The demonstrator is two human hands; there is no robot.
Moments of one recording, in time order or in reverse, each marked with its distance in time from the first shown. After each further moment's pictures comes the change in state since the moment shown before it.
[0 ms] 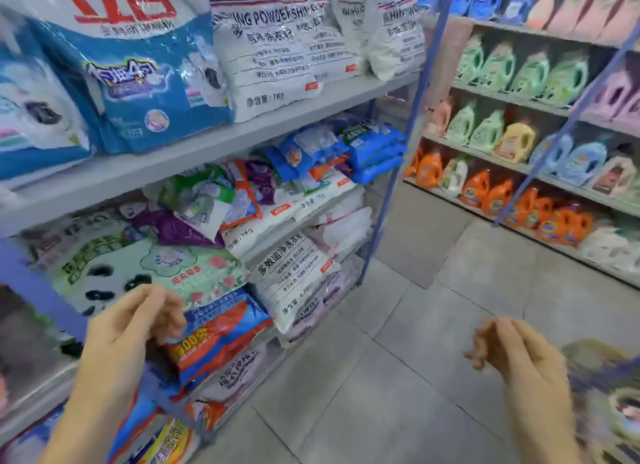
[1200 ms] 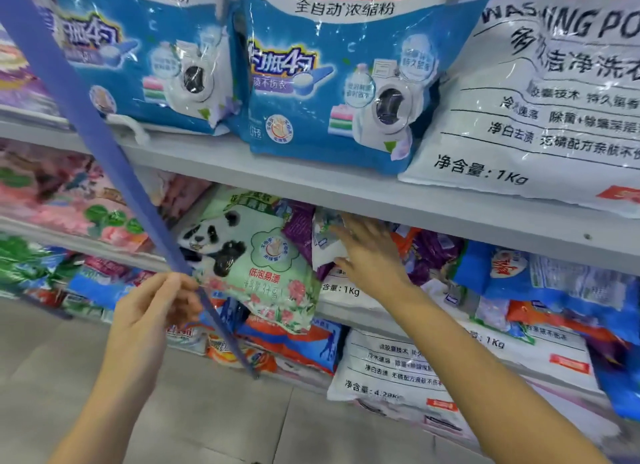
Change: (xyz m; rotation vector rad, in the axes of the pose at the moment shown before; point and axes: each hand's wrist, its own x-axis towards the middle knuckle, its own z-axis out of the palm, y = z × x) left_hand 0.052 -0.026 0.108 0.127 1.071 -0.032; right_hand 0.235 0.123 0.415 -0.517 -1.309 -1.433
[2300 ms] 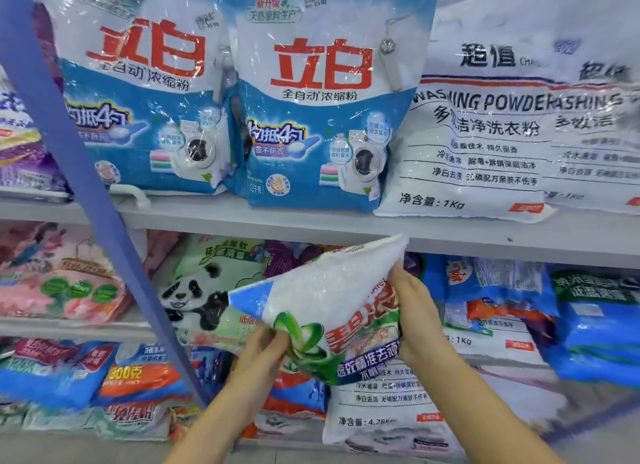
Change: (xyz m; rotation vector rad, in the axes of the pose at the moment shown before) left_hand -0.002 -0.026 0.065 -0.297 -0.558 -0.431; right_hand -0.053 -0.063 -0.108 1.658 0.339 0.939
